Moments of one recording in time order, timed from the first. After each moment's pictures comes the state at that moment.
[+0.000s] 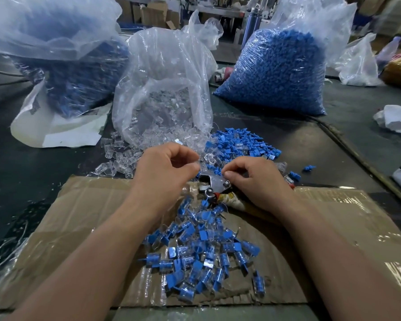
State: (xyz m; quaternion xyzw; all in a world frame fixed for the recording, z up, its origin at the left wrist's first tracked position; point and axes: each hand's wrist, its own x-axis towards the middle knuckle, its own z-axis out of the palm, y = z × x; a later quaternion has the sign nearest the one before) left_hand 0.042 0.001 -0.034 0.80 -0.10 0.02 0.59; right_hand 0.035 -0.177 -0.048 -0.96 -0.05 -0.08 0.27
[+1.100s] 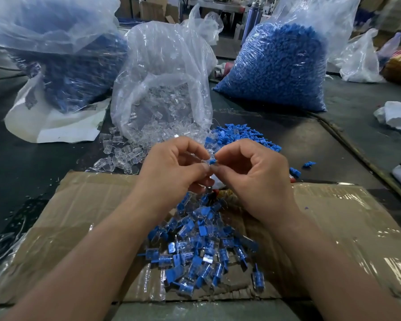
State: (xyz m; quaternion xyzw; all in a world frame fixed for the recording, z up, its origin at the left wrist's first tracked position) left_hand 0.033 -0.001 -0.026 0.71 -0.17 -0.08 0.68; right_hand 0.001 -0.139 -0.028 -0.85 -0.10 -0.25 0.46
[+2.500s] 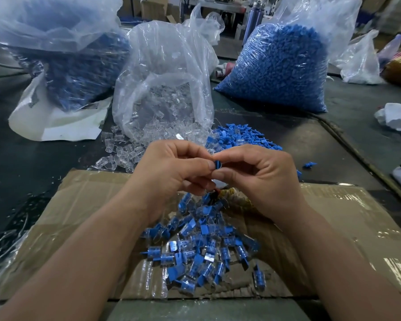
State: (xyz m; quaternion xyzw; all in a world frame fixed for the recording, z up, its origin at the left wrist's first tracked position) left_hand 0.036 0.007 -0.023 0.64 -0.17 -0.17 0.73; right_hand 0.001 -0.150 -0.026 -0.82 -0.19 -0.22 0.49
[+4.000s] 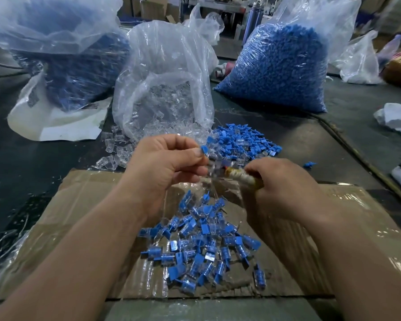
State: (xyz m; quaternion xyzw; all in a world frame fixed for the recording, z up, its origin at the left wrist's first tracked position) left_hand 0.041 0.009 -0.025 0.59 -0.09 -0.14 0.79; right_hand 0.003 -0.178 -0.021 -1.00 0.00 -0.02 0.06
